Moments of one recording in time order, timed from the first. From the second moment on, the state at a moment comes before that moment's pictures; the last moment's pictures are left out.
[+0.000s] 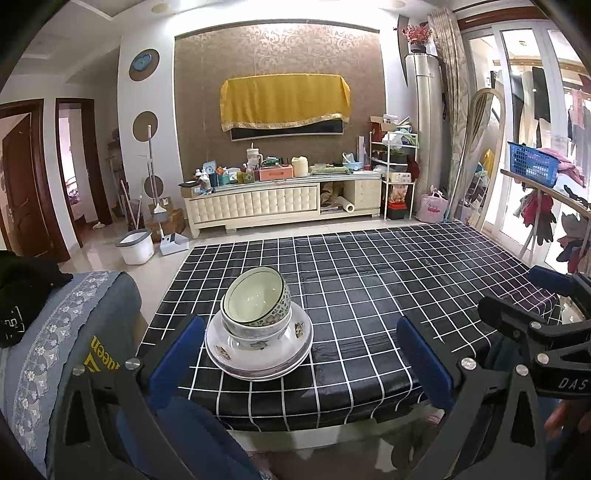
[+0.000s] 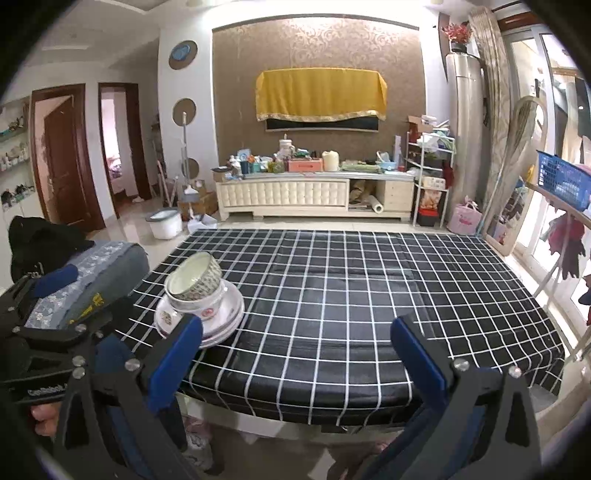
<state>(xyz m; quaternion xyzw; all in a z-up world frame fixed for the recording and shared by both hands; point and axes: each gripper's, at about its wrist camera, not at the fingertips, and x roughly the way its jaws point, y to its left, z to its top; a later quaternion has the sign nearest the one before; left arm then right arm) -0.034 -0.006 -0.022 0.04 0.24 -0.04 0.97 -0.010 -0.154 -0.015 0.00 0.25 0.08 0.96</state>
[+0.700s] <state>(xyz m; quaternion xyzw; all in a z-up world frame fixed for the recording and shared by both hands) -0.039 -0.004 -0.020 0.03 0.25 -0.05 0.97 -0.023 -0.158 -0.013 -0.01 0.24 0.08 0.97</state>
